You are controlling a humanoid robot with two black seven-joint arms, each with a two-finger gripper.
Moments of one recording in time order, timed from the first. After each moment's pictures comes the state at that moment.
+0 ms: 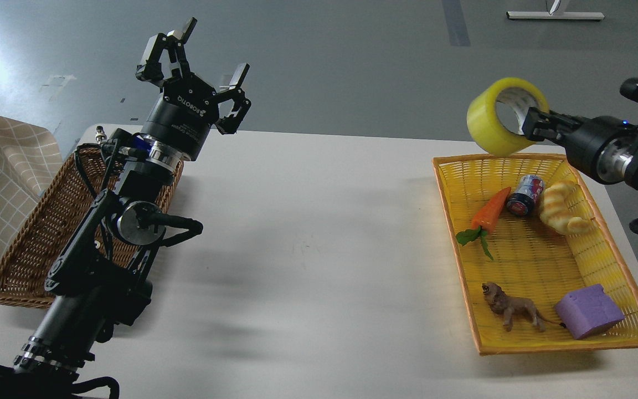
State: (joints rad) left arm -0.41 0.07 -1.39 -1.25 0.59 -0.34 -0.20; right arm 0.58 -0.57 1.10 1.49 -1.87 0.49 -0.29
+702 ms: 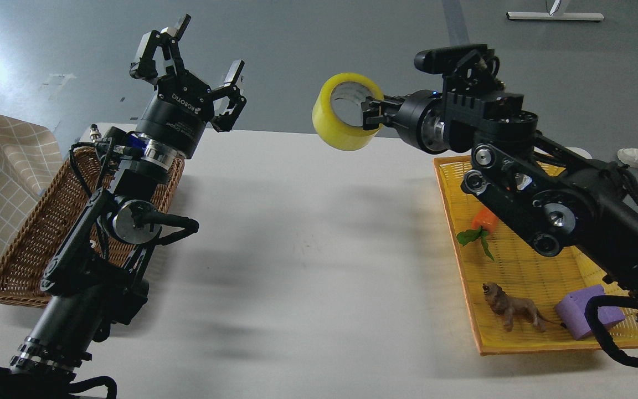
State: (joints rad) left arm -0.41 0.08 -1.40 -1.26 0.59 -0.34 -0.20; right arm 0.99 -0.07 0.65 1.15 -1.87 0.49 -0.34
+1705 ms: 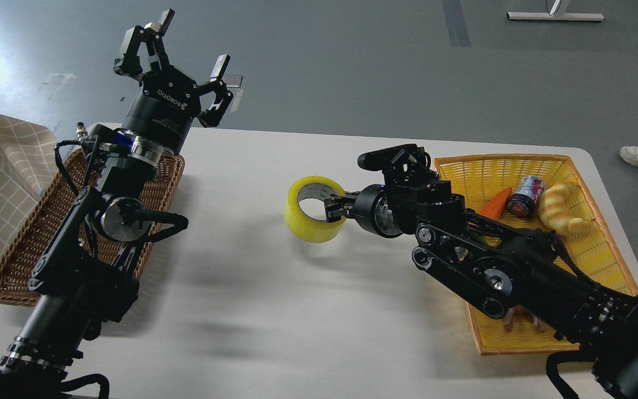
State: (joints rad) left arm -0.40 0.11 -1.43 -1.26 0.58 -0.34 -0.21; right arm 0.80 0.00 0.58 1.11 -1.87 0.49 -0.36
